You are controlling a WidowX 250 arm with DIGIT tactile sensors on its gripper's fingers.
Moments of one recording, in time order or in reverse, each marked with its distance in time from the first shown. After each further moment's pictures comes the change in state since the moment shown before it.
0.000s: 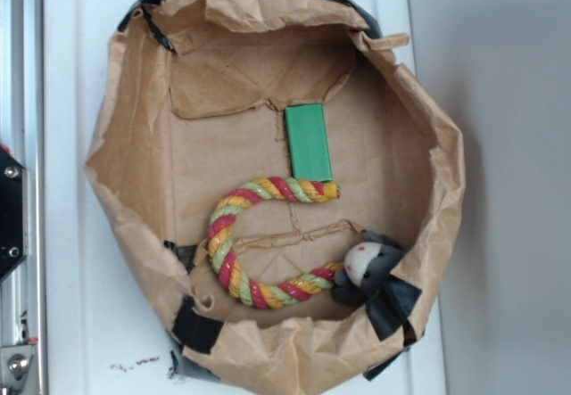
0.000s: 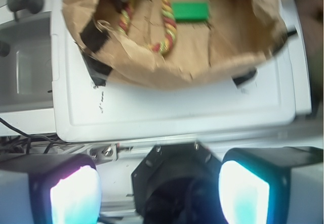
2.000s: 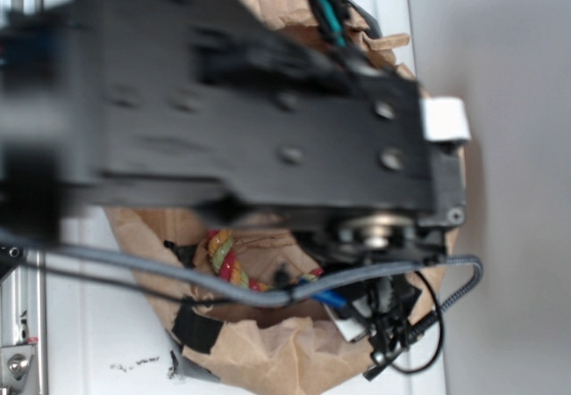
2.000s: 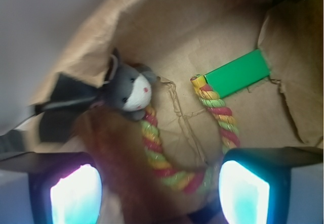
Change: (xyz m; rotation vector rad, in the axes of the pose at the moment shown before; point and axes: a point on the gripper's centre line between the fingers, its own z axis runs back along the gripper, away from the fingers) arm 0.184 -0.029 -0.109 -0.087 0.009 0.393
